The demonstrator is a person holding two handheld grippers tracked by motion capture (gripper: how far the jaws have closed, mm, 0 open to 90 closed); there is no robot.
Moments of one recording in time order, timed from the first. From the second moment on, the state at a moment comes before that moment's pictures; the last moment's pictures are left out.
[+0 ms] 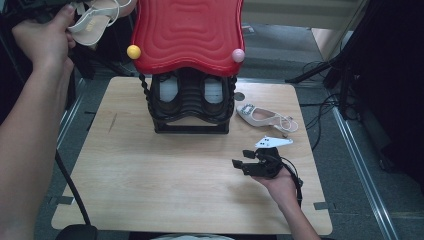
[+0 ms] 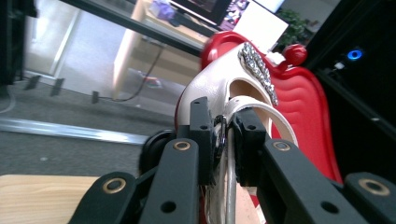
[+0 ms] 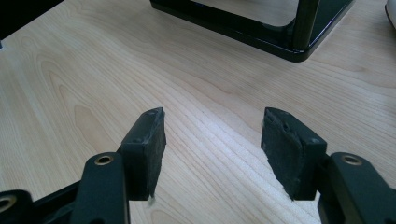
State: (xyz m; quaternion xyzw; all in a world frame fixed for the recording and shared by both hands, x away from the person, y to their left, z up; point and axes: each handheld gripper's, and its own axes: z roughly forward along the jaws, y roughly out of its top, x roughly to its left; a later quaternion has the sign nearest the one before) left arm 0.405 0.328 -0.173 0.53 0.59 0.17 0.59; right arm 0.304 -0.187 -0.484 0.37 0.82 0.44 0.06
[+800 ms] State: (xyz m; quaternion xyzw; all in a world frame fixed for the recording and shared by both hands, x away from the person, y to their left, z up) left arm 0.444 0.226 -0.179 0.57 0.56 0.13 0.59; right arm 0.303 -0.191 -0.482 0.37 0.81 0.44 0.06
